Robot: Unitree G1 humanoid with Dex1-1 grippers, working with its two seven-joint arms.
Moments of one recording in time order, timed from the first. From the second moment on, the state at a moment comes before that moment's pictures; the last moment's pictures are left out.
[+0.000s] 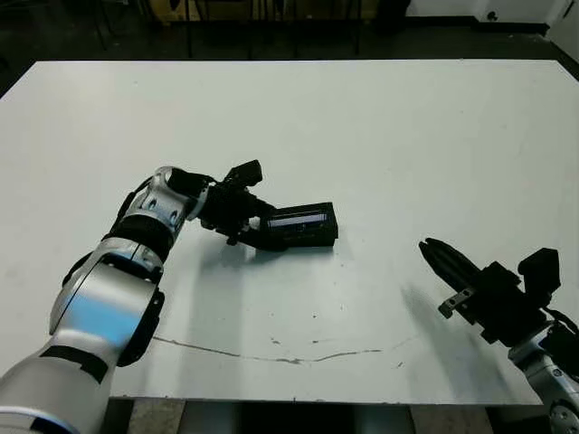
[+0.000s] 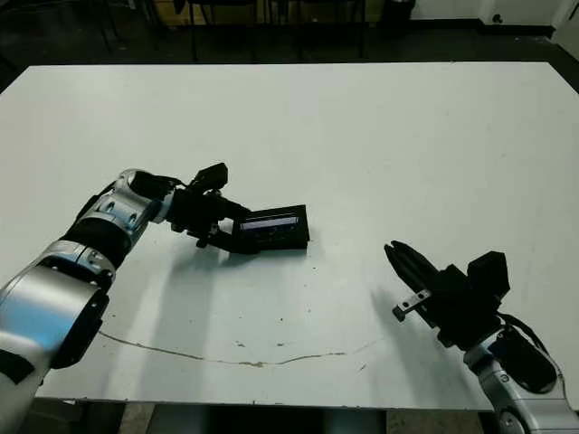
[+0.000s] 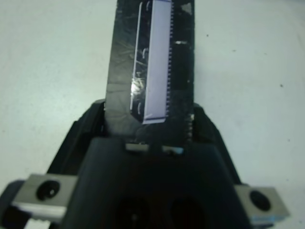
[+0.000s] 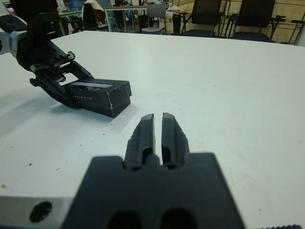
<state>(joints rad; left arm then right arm) -0.98 0.27 -0.31 1.20 0.11 -0.09 -1.34 0.28 -0.48 -0.16 -0.42 0.45 0.27 0.51</state>
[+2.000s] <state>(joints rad) -0.20 0.76 0.05 0.19 -0.16 0.14 -0.99 0.34 -0.44 -0.15 -0.44 0.48 0.22 0.52</state>
